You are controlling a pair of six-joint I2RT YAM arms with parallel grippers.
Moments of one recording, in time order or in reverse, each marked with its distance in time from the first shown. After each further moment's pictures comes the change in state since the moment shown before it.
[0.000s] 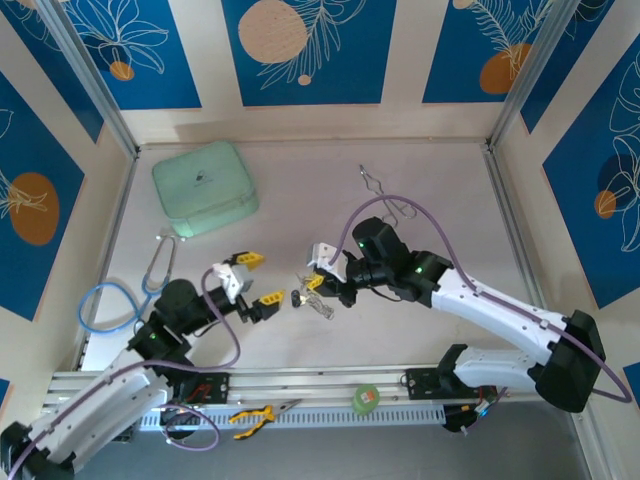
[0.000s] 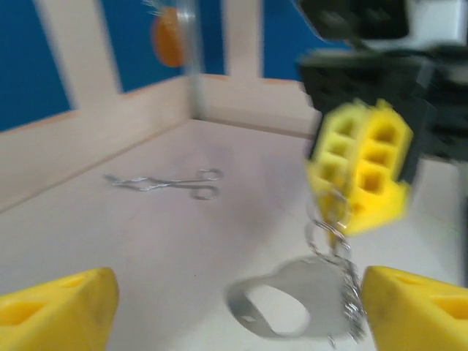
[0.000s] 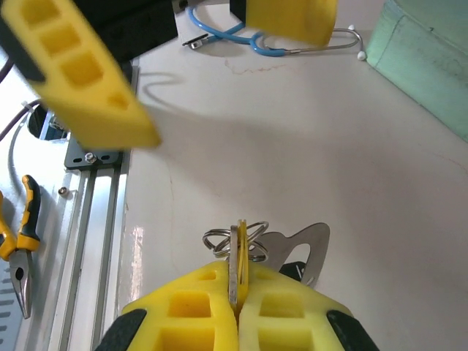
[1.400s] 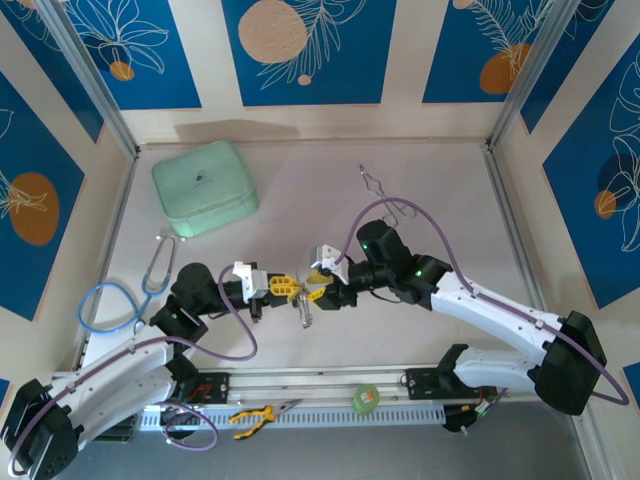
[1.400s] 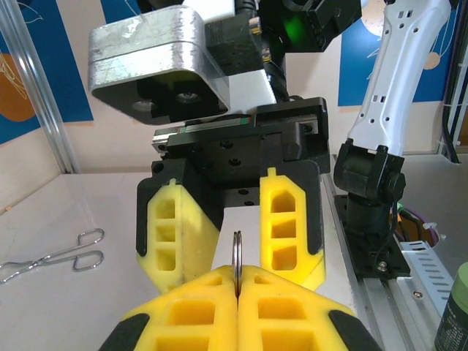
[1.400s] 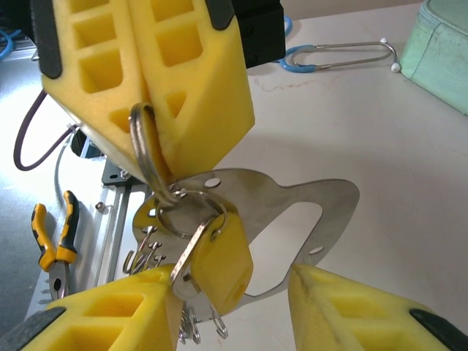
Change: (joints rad) left arm 0.000 0.334 0.045 0.342 0.476 0.061; right arm -0.041 -0.020 -0.080 0.106 -0.138 0.059
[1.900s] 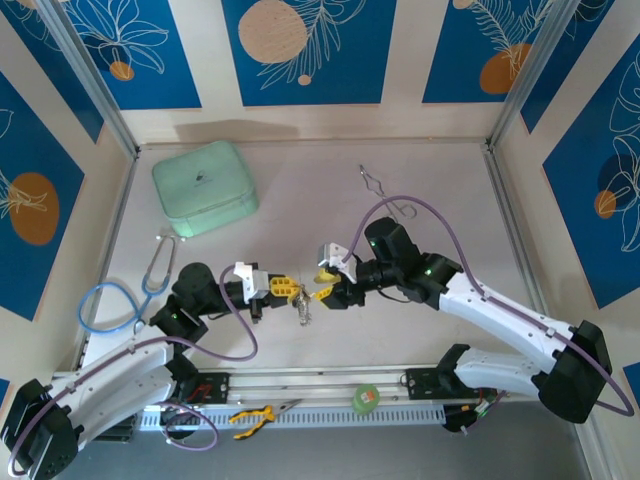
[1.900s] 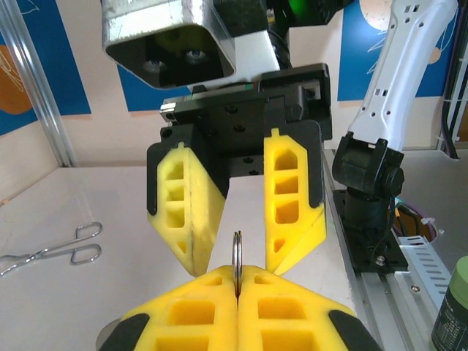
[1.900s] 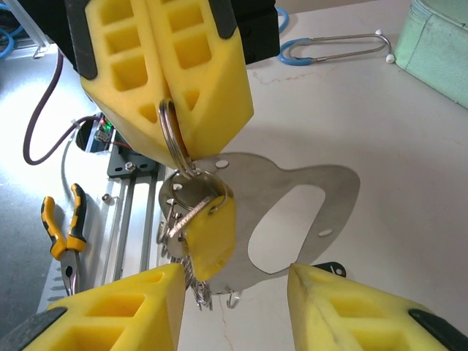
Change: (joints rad) left arm 0.000 0.000 0.000 -0.018 0.000 0.003; right arm -0.033 -0.053 0.016 -0.106 -0.014 -0.020
